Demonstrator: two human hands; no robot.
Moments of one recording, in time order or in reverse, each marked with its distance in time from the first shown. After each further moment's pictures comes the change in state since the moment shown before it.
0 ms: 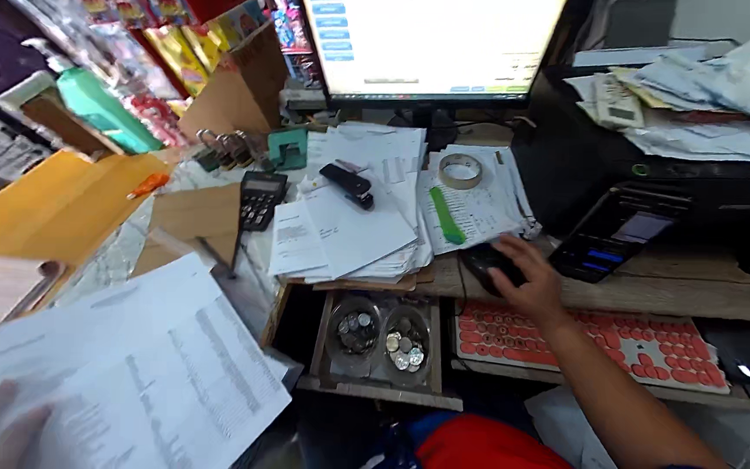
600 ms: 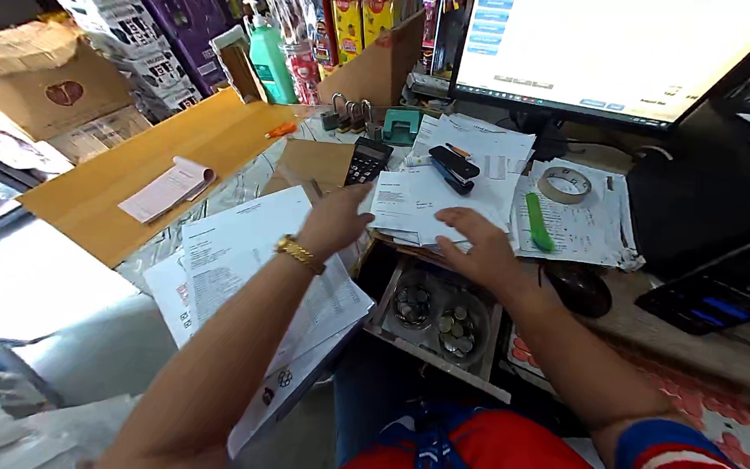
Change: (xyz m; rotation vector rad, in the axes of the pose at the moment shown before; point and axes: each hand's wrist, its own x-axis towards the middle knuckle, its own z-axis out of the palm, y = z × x) left_hand 0.011 0.195 0.131 0.427 -0.490 0.581; right_hand 0.076 -0.168 0.086 0.255 -0.412 -0.334
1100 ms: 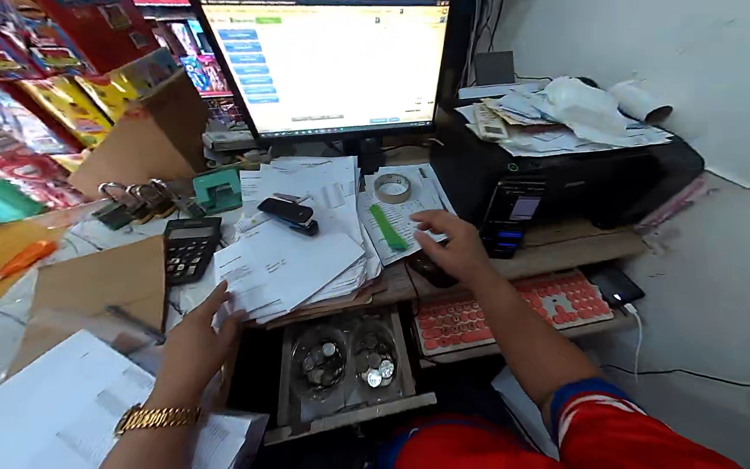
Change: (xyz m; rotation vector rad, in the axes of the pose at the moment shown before) left_hand 0.021 -0.022 0.071 -0.147 0.090 0.141; right_hand -0.082 0.036 -0.114 -0.120 0.366 0.405
